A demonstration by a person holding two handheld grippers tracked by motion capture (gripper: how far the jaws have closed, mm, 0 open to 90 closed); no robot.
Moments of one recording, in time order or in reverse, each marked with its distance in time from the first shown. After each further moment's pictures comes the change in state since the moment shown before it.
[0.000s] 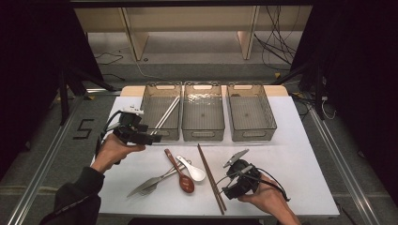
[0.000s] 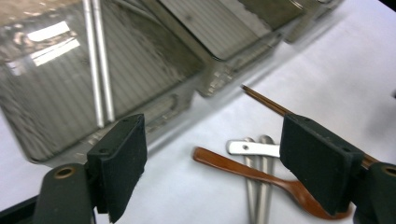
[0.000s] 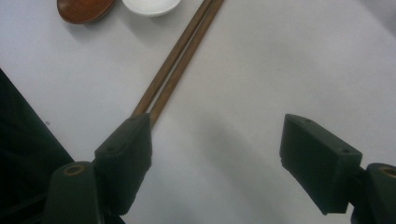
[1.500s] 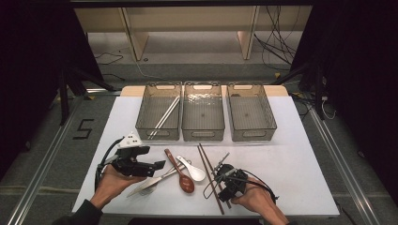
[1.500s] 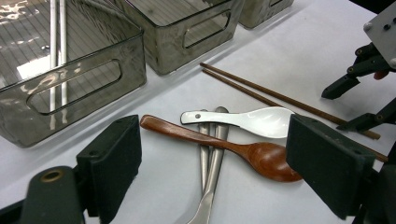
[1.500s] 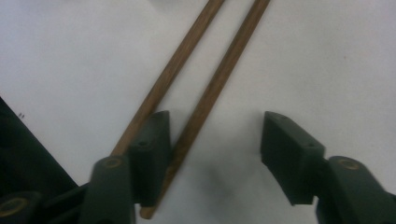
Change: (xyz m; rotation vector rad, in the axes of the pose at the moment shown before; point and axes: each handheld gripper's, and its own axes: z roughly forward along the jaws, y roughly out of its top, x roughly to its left) left arm -0.047 -0.058 -0.012 -0.095 0.005 0.066; right arm 0.013 0.014 0.035 0.180 0.006 -0.061
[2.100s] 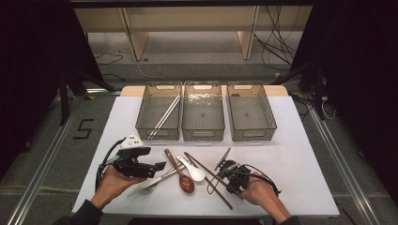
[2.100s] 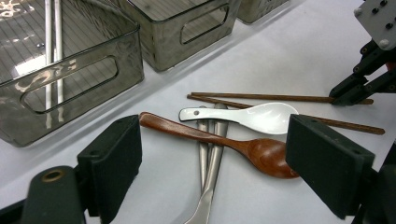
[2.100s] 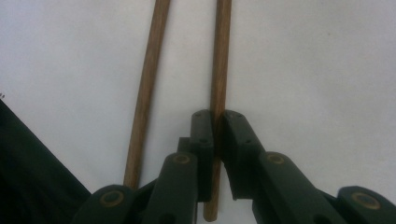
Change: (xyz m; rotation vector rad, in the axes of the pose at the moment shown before) left arm -0.001 -0.001 0.003 0.012 -0.008 0.010; right arm -0.017 0.003 -0.002 0.090 0.032 0.013
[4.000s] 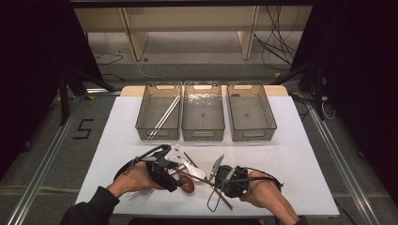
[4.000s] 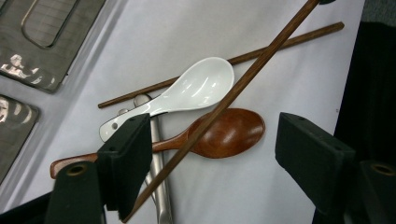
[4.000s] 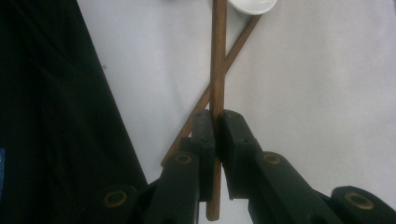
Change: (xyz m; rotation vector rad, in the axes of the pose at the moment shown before) left arm -0.058 0.027 0.052 0.325 -0.161 0.465; right arm 0.035 -0.005 -0.049 -0.098 -0.050 -0.377
